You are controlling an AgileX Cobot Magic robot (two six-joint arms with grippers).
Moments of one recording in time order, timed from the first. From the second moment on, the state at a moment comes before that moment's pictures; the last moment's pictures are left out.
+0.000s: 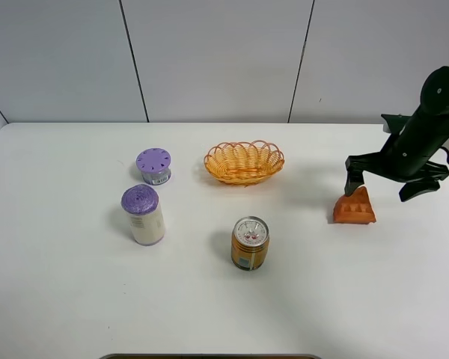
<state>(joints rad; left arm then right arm) 0.02 0.00 -0.44 0.00 1.09 0.01 -0.01 1.83 -1.11 0.08 0.81 0.09</state>
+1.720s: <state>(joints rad) 0.02 0.00 -0.44 0.00 1.09 0.01 0.00 2.10 -1.24 0.14 0.83 0.06</state>
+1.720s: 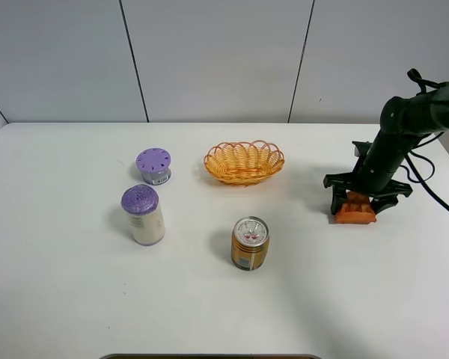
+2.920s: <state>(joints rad) 0.02 0.00 -0.44 0.00 1.09 0.01 0.00 2.10 -1.24 0.14 0.83 0.08</state>
